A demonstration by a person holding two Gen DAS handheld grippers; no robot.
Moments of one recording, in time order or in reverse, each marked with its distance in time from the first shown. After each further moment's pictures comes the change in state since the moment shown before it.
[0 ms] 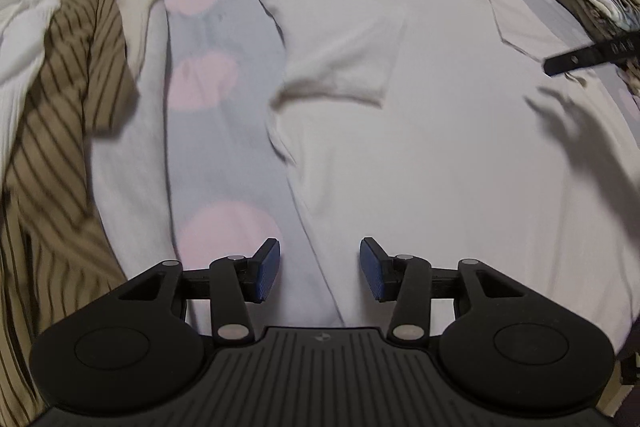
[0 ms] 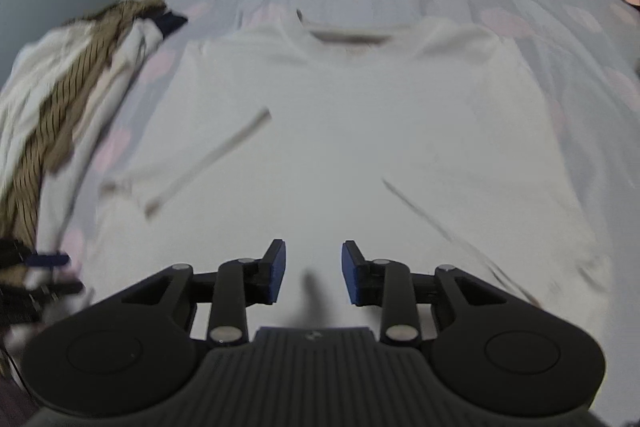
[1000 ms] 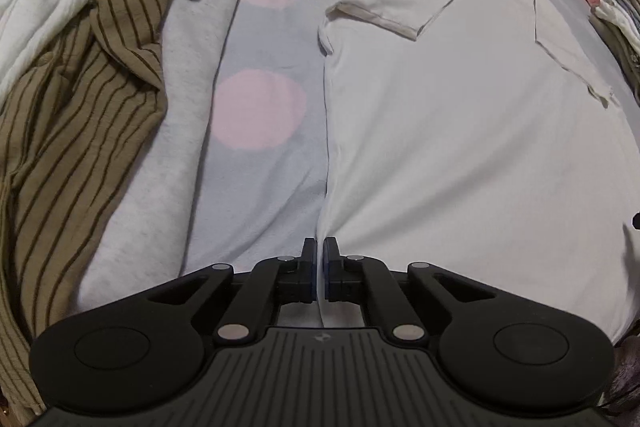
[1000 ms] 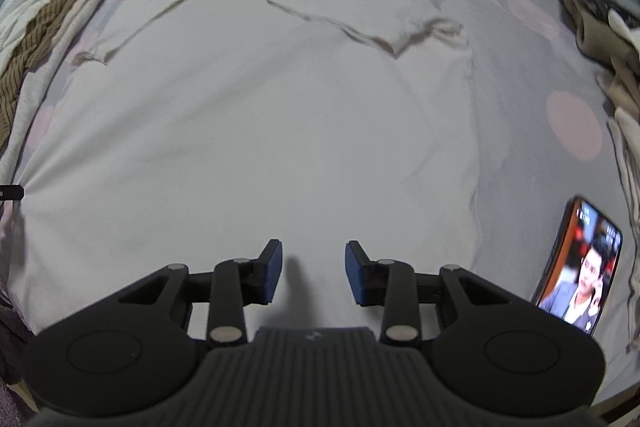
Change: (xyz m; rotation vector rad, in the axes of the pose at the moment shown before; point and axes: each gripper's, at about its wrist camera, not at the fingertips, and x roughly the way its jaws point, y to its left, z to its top) left arm -0.020 -0.006 -0.068 -0.276 0.018 0.070; right arm -0.065 -0.058 -0.158 0.097 0.091 -0.102
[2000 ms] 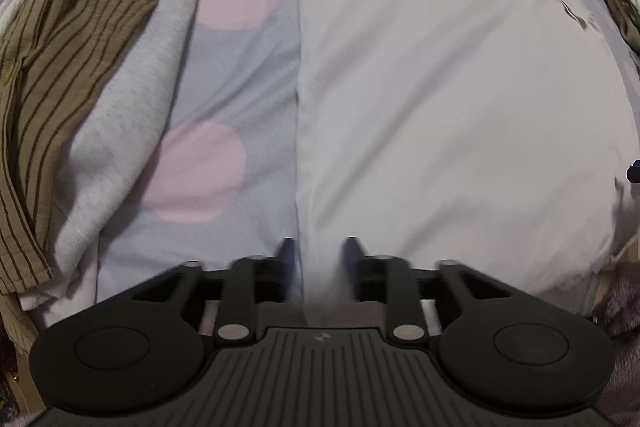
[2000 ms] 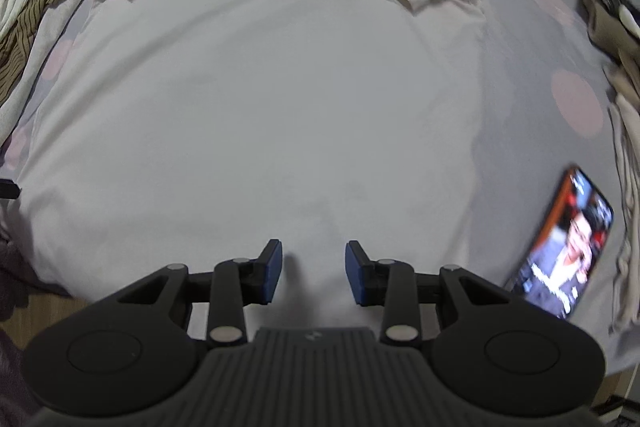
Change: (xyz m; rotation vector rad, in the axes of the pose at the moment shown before) left arm -0.020 -0.021 -0.056 0.038 0.203 -0.019; right arm -0.019 0.001 -0.029 -0.097 0.107 -0.009
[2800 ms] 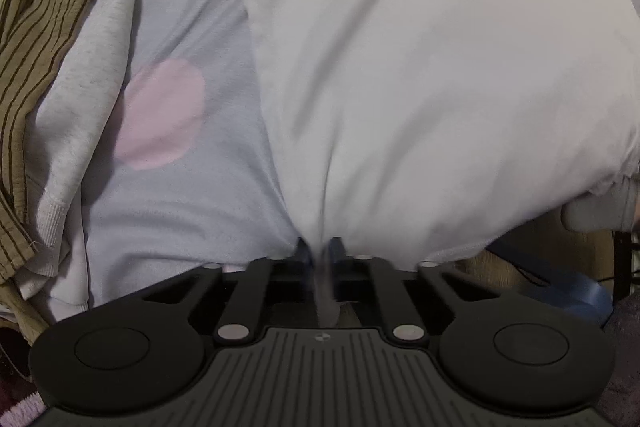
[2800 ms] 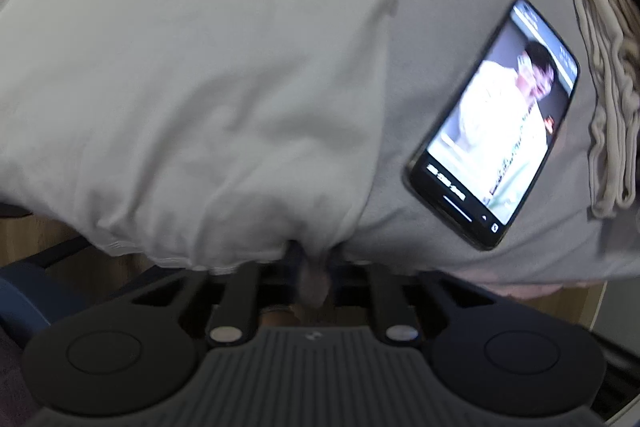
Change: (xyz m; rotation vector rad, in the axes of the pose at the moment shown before) left arm 0.027 -0.027 -0.025 0.172 0.112 0.071; right arm 0.032 -0.026 -0.062 0.004 0.238 -0.143
